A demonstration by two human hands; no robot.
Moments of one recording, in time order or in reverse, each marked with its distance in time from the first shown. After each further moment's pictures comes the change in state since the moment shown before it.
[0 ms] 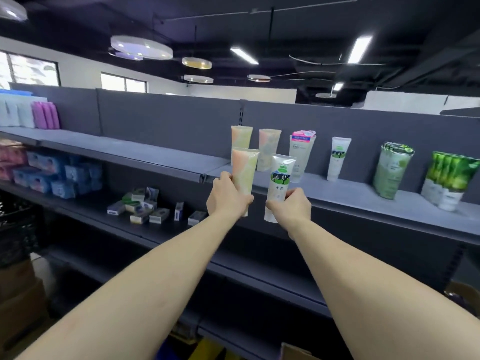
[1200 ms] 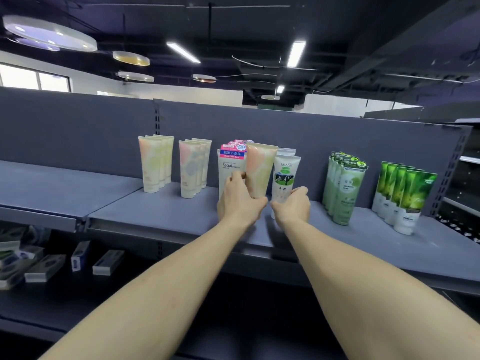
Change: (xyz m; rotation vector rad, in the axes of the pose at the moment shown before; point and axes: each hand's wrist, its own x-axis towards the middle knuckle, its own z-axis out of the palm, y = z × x) left_hand 0.112 0.135 0.207 -0.175 -0.146 0.261; right_hand 0.249 0.075 -0.077 -0.173 0.345 0.093
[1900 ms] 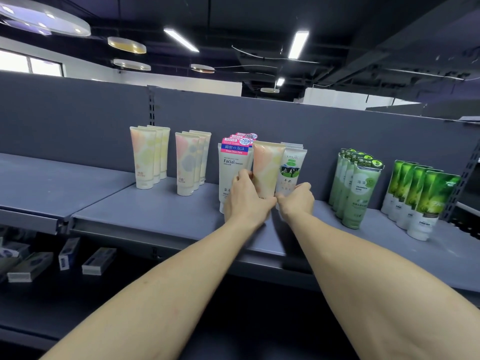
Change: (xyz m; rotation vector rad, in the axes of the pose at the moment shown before) left_hand 0.019 -0.009 0.021 -0.029 -0.026 -0.013; right_hand 0.044 0.004 0.027 -0.013 0.001 0.014
